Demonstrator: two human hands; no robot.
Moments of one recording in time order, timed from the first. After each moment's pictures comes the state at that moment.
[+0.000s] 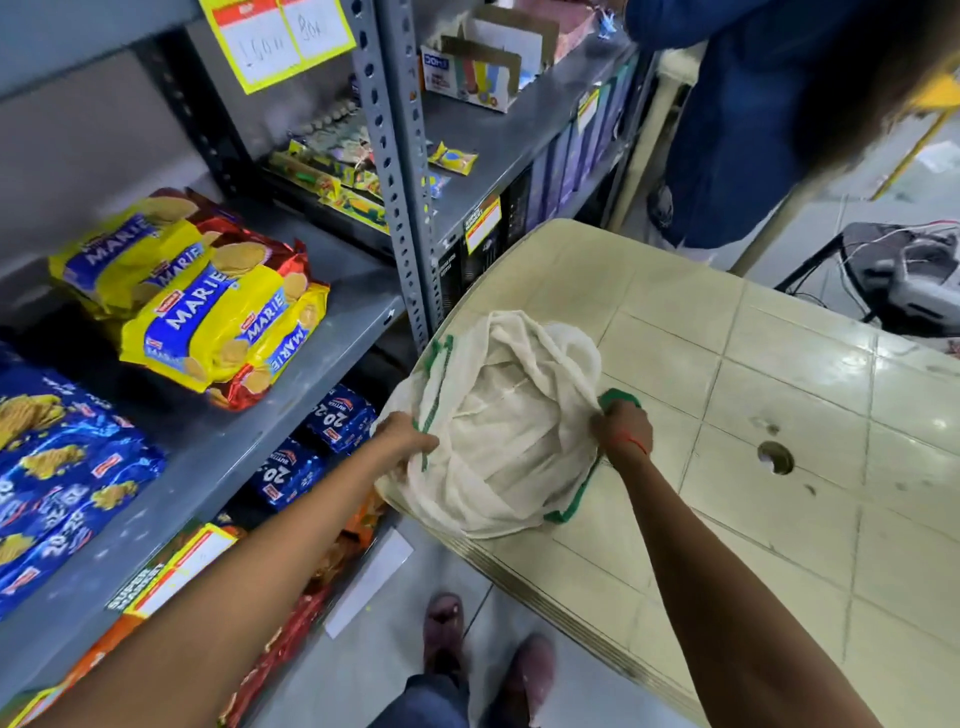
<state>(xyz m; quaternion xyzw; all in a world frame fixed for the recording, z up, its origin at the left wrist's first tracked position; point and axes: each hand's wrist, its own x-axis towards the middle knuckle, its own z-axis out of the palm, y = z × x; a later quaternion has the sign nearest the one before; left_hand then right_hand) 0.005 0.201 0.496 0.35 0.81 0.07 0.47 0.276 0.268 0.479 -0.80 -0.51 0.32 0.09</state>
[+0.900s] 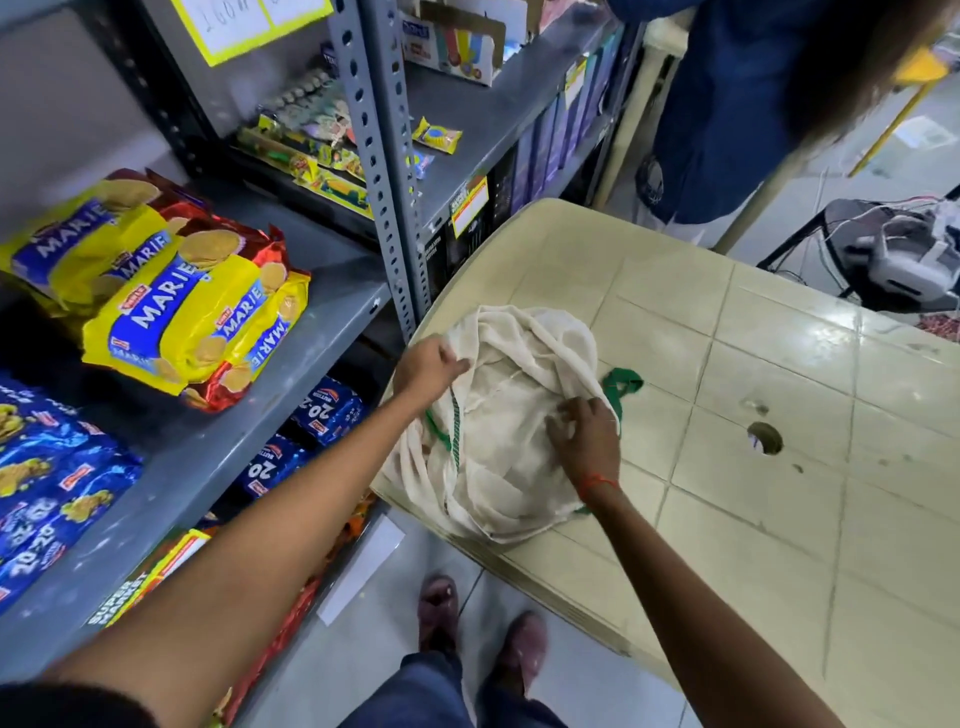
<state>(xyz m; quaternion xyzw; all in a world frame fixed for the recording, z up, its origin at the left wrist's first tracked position) 0.028 0.264 0.516 0.49 0.79 0.19 0.31 0.250 0.216 0.474 -0.69 -0.65 0.24 0.21</state>
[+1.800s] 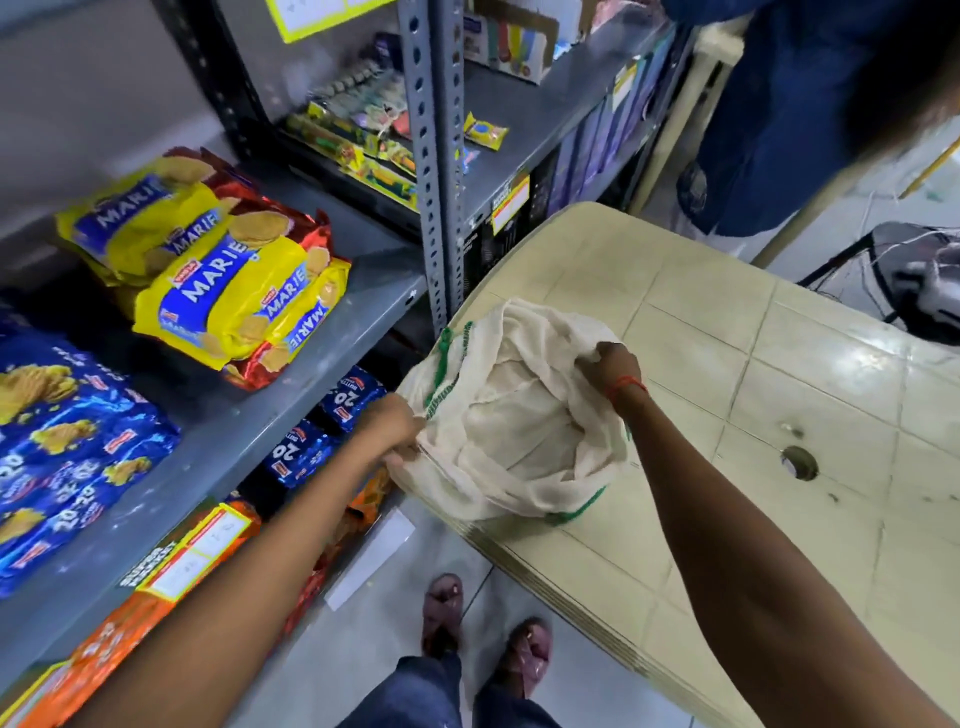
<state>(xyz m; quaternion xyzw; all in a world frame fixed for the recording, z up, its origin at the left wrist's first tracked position) -0.023 0.188 0.511 0.38 0.82 0.06 0.42 0.229 0.319 0.506 -0.71 -0.62 0.32 0.09</state>
